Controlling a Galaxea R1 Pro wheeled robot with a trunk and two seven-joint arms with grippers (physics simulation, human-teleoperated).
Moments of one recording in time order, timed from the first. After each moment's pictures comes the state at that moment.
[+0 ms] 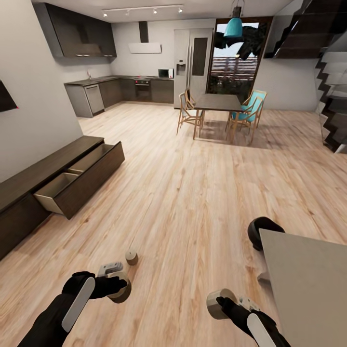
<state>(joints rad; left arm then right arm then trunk) -0.38 0.14 -0.12 -1.14 0.54 0.91 0.18 -0.28 -0.04 0.06 -0.86 -0.83 0.41 -0.22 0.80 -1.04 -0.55</state>
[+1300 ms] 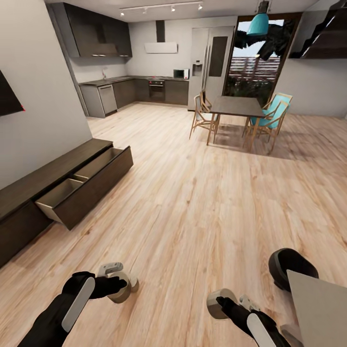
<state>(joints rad) -0.38 0.14 -0.12 -1.14 0.54 0.91 0.18 -0.28 -0.04 0.06 -0.87 -0.83 0.40 -0.22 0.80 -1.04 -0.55</state>
